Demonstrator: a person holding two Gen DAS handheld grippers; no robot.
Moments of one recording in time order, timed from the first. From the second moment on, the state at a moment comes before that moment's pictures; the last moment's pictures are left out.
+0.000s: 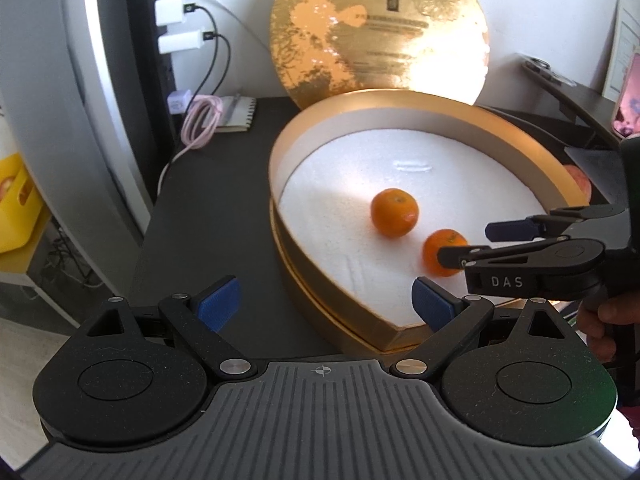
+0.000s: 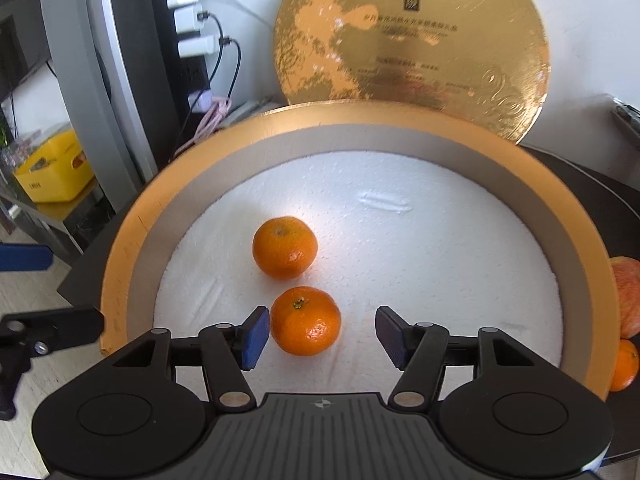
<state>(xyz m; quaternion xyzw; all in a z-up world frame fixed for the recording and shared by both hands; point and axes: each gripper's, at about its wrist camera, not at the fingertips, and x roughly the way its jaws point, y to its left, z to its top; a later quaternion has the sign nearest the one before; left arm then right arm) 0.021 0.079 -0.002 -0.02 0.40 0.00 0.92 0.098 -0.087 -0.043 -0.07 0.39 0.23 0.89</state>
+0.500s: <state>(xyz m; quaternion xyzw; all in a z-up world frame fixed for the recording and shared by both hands) 0.024 0.018 0.002 0.03 0.41 -0.05 0.91 0.069 -0.174 -0.016 -0.01 0.34 0.17 0.93</state>
